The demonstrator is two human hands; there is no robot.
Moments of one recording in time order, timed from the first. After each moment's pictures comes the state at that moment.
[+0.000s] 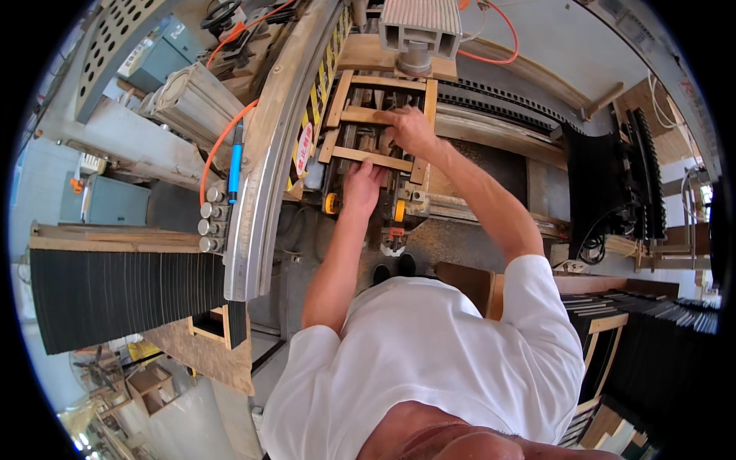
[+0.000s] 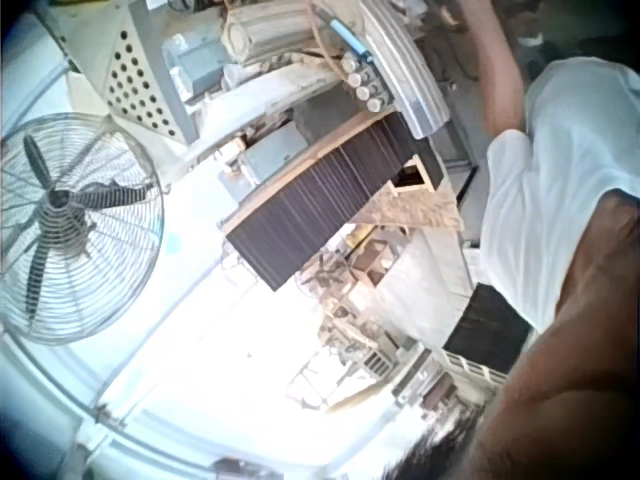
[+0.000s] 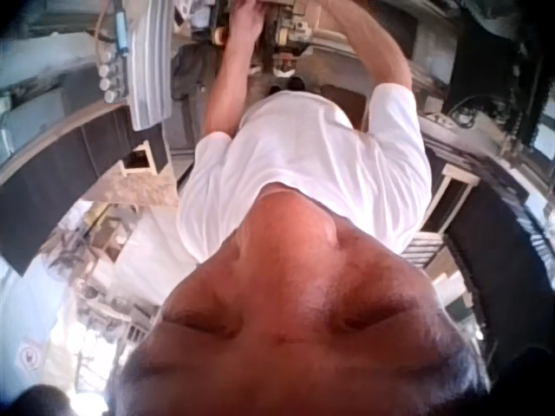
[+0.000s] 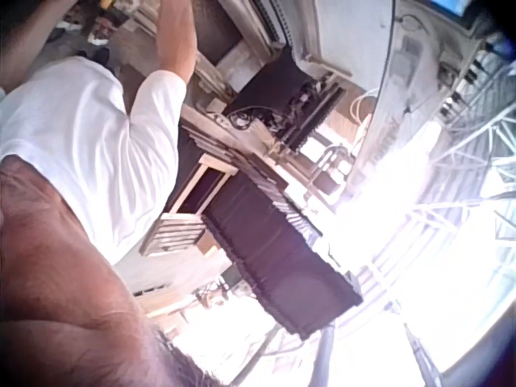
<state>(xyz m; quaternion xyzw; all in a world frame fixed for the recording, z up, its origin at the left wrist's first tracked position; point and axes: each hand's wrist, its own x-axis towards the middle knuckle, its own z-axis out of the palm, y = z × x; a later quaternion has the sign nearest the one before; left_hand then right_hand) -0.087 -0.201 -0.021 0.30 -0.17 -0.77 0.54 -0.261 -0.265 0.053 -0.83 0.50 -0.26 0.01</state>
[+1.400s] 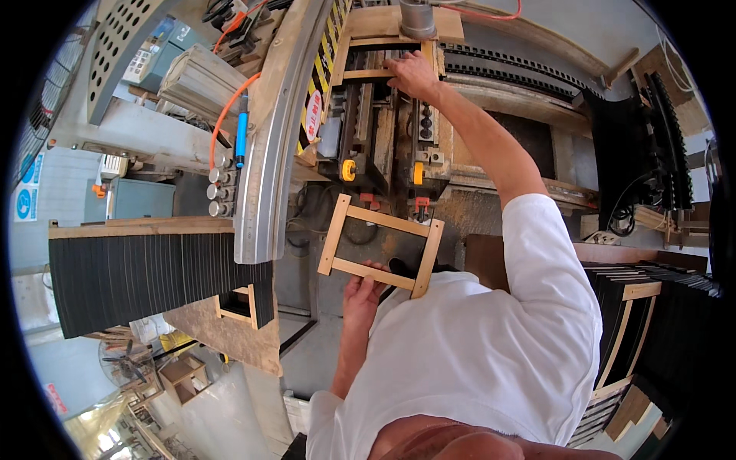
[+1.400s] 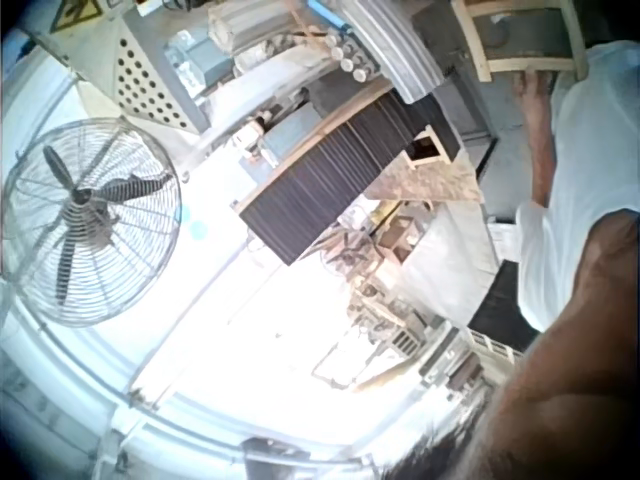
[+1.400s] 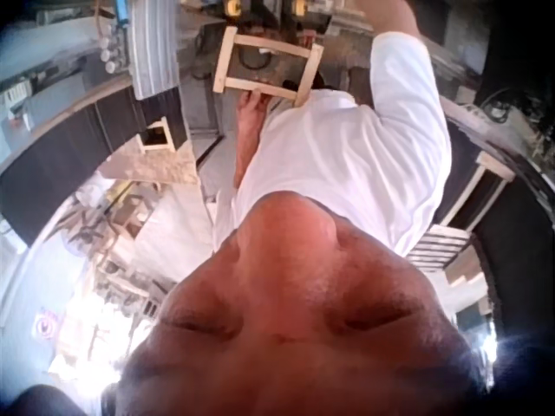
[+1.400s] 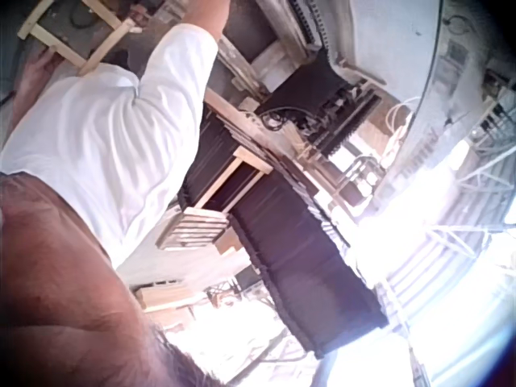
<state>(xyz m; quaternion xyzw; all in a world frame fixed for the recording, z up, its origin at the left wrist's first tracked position) 0.042 0.104 0.007 0.42 -0.17 -0.74 0.50 -0.258 -0.313 0.044 -0.81 0.56 -0.14 -0.09</state>
